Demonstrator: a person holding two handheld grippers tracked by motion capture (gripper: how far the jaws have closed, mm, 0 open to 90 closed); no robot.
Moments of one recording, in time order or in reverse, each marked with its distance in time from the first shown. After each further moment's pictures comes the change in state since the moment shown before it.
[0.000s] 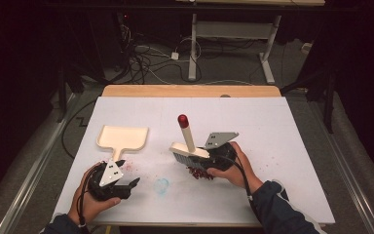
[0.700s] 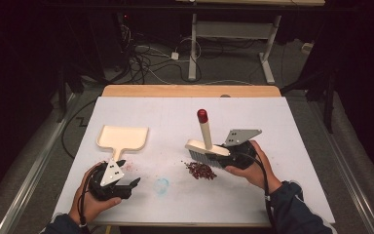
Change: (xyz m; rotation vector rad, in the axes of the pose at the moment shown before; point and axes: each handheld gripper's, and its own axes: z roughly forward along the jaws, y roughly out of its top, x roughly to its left) left arm 0.000 0.001 0.001 -0.003 0.006 0.011; right arm -0.016 -0.013 -0.045 -0.015 -0.022 0.034
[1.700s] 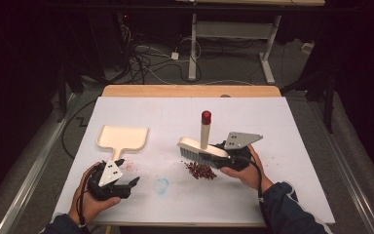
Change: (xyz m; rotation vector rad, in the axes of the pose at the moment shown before) left arm 0.000 0.000 -0.003 -0.012 0.007 -0.018; right arm 0.000 -0.011 0.016 -0.189 0.054 -0.014
